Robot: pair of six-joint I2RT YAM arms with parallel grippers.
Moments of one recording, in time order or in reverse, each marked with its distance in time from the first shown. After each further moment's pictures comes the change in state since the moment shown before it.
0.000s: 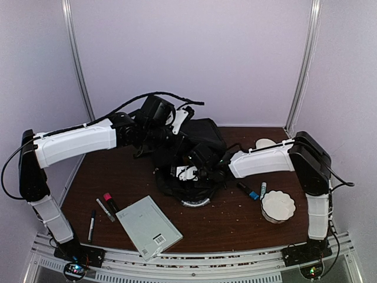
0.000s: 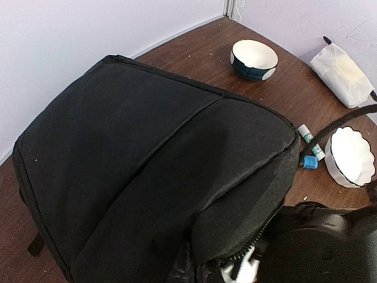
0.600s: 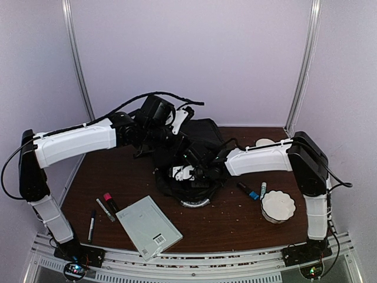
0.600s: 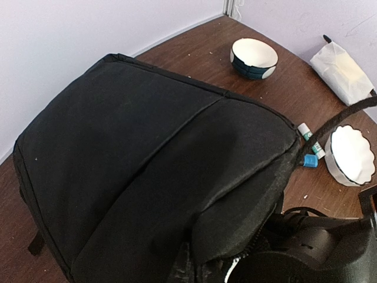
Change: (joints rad) left arm 0.000 0.000 0.003 -0.011 0.003 0.002; right arm 0.006 0.029 0.088 -0.099 -0.020 -0.008
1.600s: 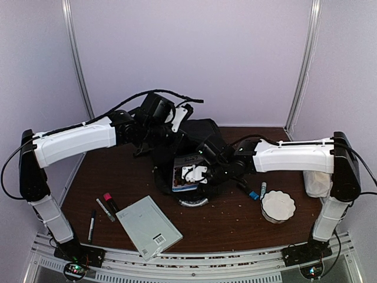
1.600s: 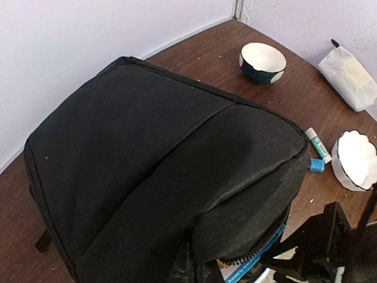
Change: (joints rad) left arm 0.001 0.003 0.025 -0.016 -0.047 0.001; right arm 0.050 -0.307 -0.132 -0.248 -0.294 0.174
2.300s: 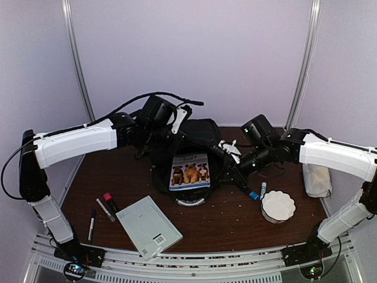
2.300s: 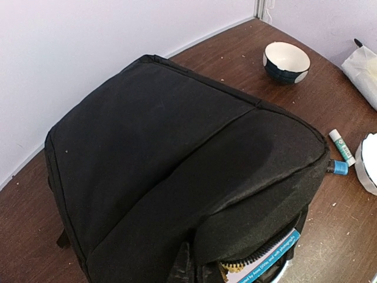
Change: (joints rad) left arm -0.012 0.000 -0.020 0.016 -0.127 0.016; right arm -0.220 -0.352 -0.188 -0.049 -0.565 0.534
